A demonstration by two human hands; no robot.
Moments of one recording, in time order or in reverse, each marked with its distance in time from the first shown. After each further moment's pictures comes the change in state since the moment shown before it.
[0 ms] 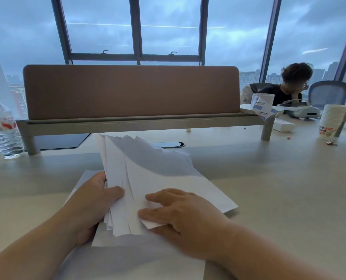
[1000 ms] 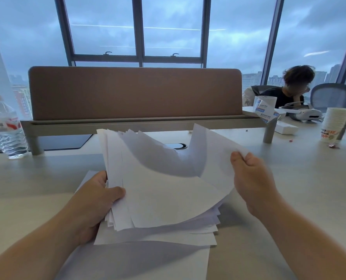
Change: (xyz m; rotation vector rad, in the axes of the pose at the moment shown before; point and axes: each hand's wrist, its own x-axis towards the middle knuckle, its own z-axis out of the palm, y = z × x) left_hand -0.002 0.004 -0.003 -0.091 -0.013 -0.016; right_hand -0.020 0.068 -0.048 0.708 0.883 0.841
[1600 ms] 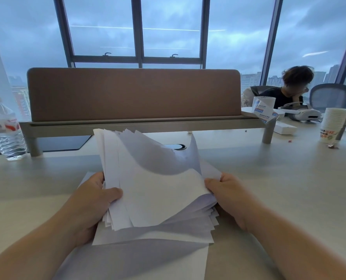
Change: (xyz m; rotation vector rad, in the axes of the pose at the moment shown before) left_hand -0.002 0.002 -0.001 0.013 0.000 -0.001; right_hand -0.011 0.024 0.025 -0.049 -0.441 0.200
